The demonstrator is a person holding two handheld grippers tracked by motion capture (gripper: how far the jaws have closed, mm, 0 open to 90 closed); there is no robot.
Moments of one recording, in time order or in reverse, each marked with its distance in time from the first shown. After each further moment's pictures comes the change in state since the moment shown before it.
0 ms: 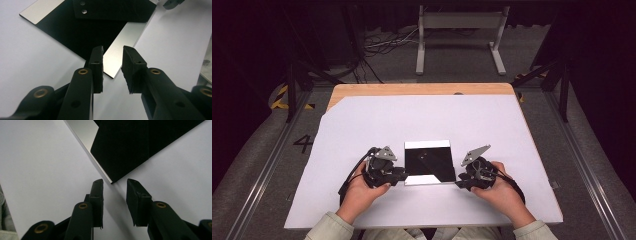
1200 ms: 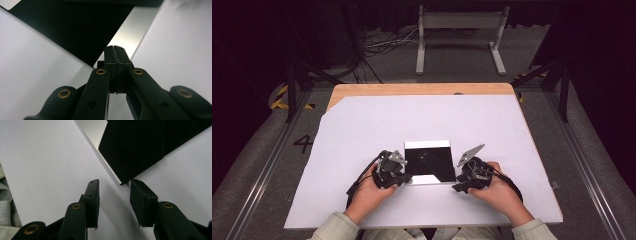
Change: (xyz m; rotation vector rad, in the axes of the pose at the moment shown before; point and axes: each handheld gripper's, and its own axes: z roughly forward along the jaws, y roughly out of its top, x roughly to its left) left arm 0.000 -0.001 0.032 0.092 0.005 0.002; right arm 0.001 0.006 0.009 0.058 0.055 0.003
